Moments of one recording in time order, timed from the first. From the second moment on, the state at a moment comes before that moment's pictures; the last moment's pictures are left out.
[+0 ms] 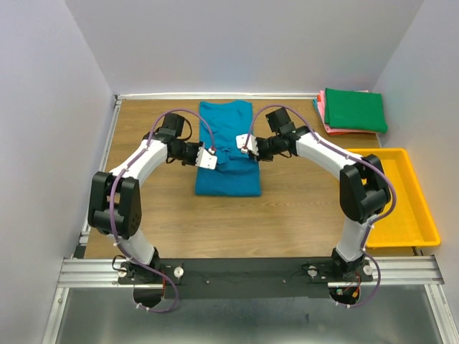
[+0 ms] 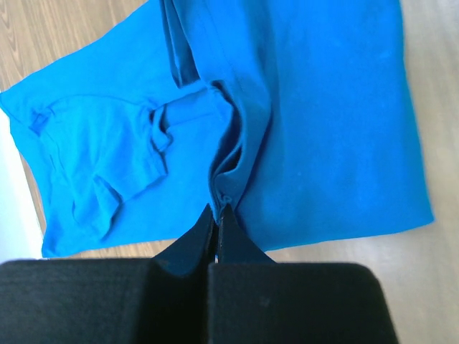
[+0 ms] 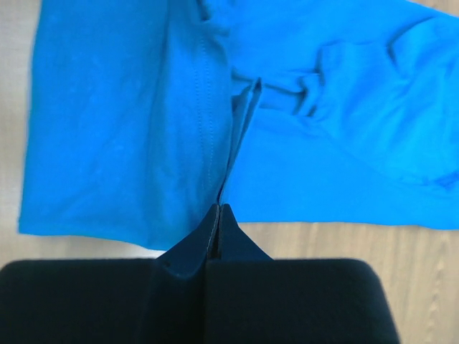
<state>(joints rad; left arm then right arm) -0.23 1.65 1.19 -0.63 0.73 1.59 0.49 1.84 1.38 -0.50 -0.60 -1.17</state>
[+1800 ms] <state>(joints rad) -0.21 1.76 1.00 -0.12 1.09 0.17 0.42 2.02 1.44 -0.34 -0.95 0.08</state>
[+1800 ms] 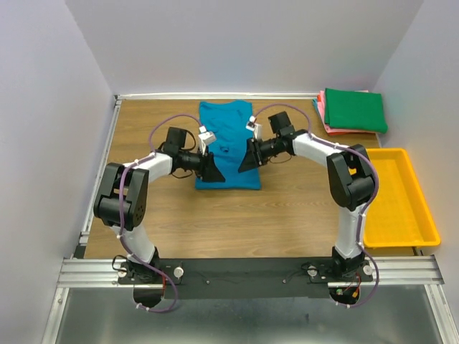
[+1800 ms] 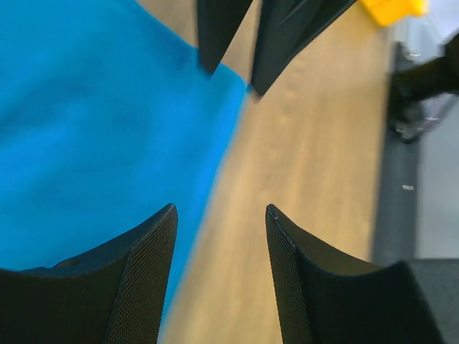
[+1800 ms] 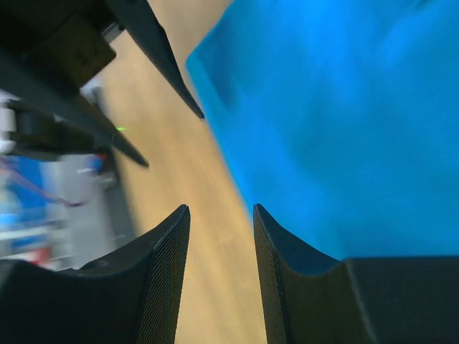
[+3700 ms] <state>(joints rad) -0.10 1.37 0.72 -0.52 0.68 1.62 0.66 1.73 1.06 -0.30 -0.41 -0.72</state>
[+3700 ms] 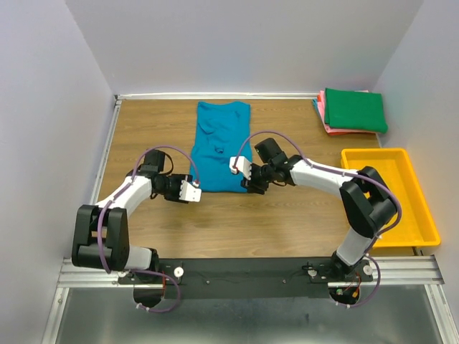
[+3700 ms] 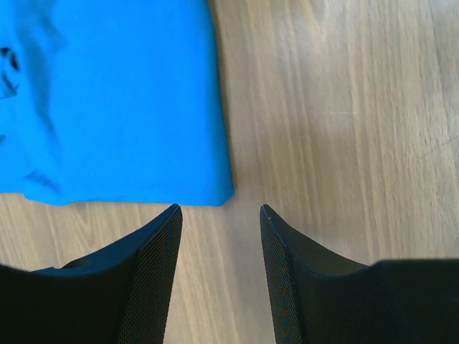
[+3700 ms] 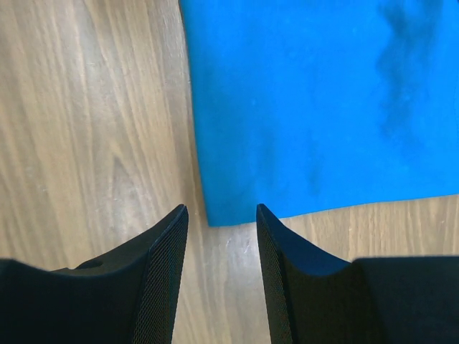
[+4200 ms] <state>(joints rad) -0.17 1.45 0.69 -0.39 0.58 1.62 0.70 1.79 1.01 -0.16 -0.39 -0.82</state>
